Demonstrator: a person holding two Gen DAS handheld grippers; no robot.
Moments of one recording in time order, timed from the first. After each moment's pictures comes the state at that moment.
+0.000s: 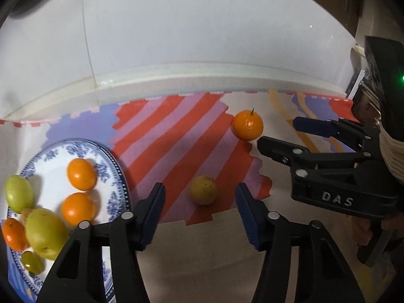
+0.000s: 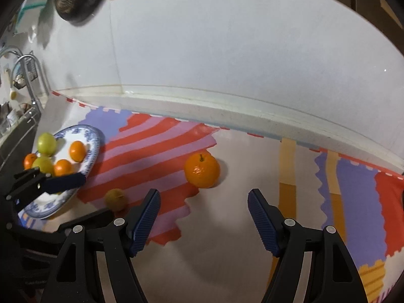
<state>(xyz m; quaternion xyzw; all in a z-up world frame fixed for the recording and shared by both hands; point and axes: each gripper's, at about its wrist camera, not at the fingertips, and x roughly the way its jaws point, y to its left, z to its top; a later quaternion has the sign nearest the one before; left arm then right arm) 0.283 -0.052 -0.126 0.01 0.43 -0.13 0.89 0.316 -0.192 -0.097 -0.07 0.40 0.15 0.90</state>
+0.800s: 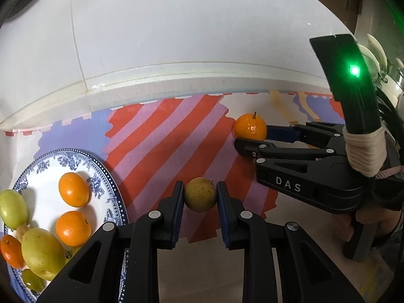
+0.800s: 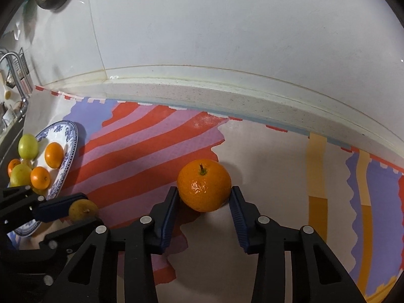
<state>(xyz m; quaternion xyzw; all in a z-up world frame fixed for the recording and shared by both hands) 0.299 -0.051 -0.125 0.01 0.42 -0.15 0.89 0.354 -0.175 -0.126 -0.06 0.43 0.16 0.89</state>
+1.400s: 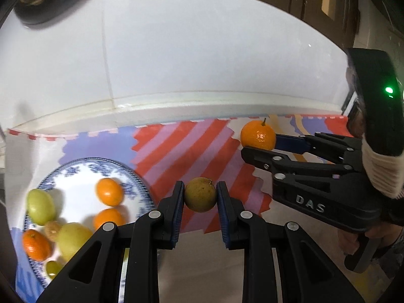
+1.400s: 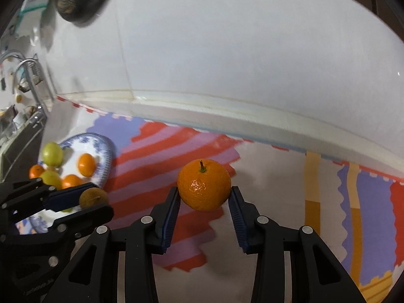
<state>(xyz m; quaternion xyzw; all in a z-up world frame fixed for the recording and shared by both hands) 0.264 -0.019 -0.083 -0.01 0.38 -0.13 0.92 0.316 -0.159 -0.077 -0.06 0.38 0.19 0.90</state>
